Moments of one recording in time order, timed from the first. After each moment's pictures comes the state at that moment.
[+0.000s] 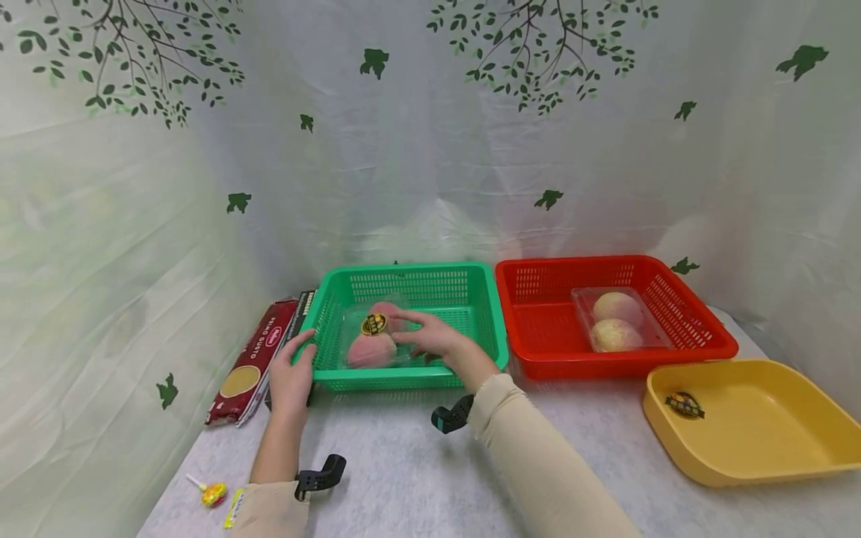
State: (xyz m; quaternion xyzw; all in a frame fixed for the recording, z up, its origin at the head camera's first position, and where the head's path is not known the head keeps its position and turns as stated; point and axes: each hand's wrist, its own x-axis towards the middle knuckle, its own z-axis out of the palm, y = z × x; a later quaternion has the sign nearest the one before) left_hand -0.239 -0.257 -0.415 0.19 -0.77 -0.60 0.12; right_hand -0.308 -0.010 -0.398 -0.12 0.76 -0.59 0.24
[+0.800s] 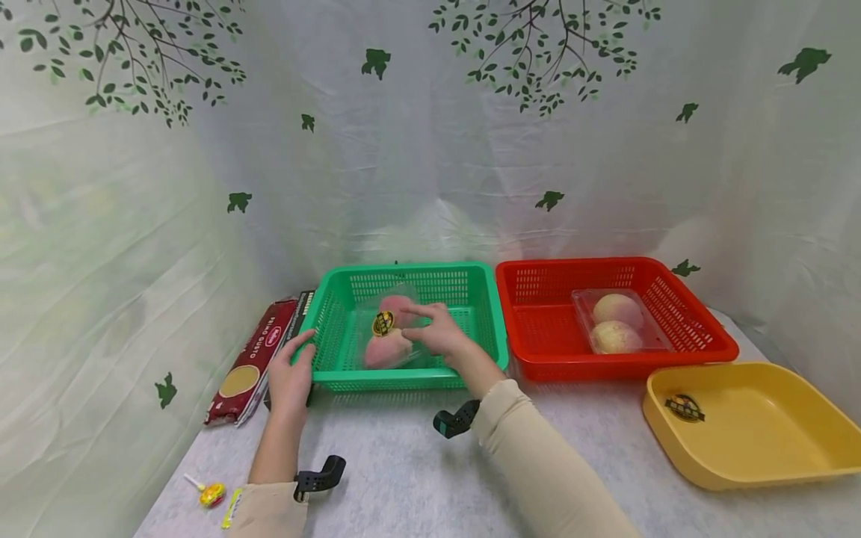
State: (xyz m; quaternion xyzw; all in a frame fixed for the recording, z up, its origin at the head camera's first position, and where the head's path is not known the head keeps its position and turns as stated) left_hand -0.235 -0.255 -0.413 0.18 -0.77 -0.61 0.12; right_hand -0.302 -0.005 -0.393 -0.09 0.78 -0.61 0.15
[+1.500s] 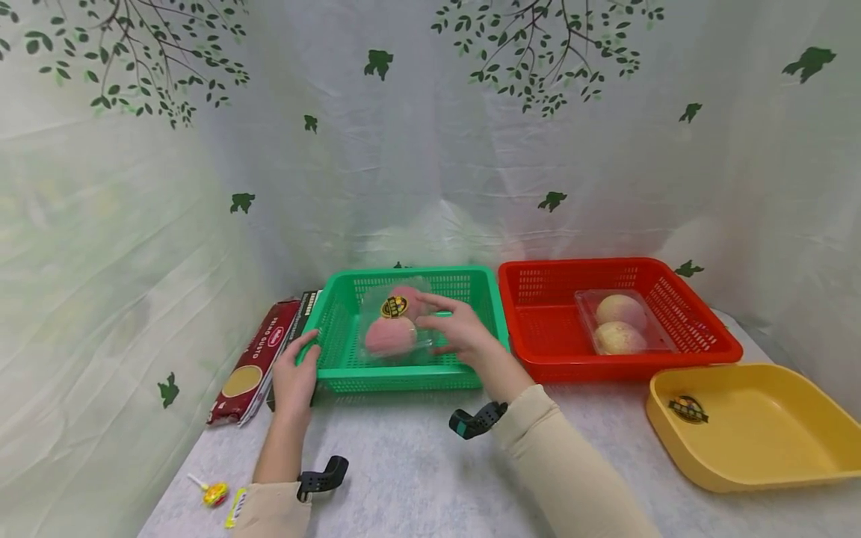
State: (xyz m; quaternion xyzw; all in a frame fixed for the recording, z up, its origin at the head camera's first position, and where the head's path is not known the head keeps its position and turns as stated) left_hand -0.238 -0.257 -0.416 0.18 -0.78 -0.59 0.12; right_hand -0.291 0.017 -0.372 -0.05 0.70 -0.70 0.16
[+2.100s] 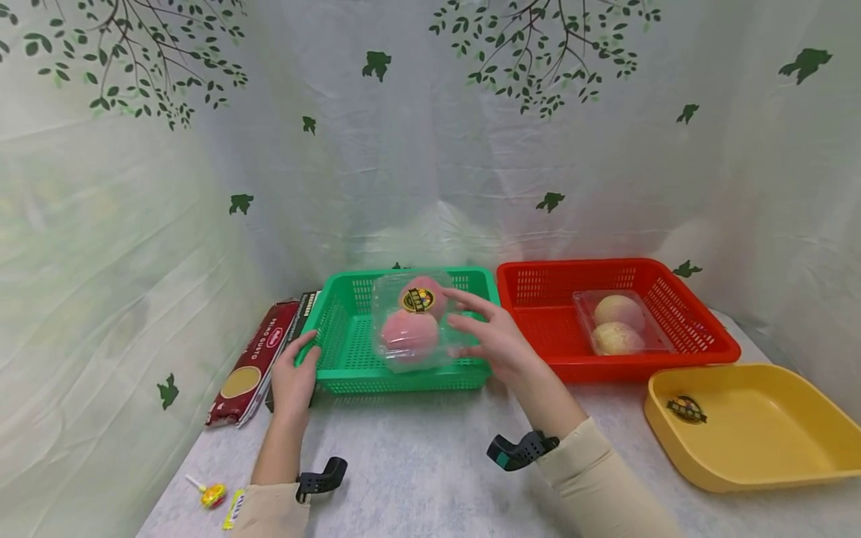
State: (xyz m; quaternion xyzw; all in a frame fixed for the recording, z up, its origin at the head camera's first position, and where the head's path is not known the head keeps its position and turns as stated) left_hand -0.237 -0.256 -0.416 0.18 -0.78 -0.59 0.12; right_hand -0.247 0.067 -0.349 -0.08 0.66 -0.73 0.13
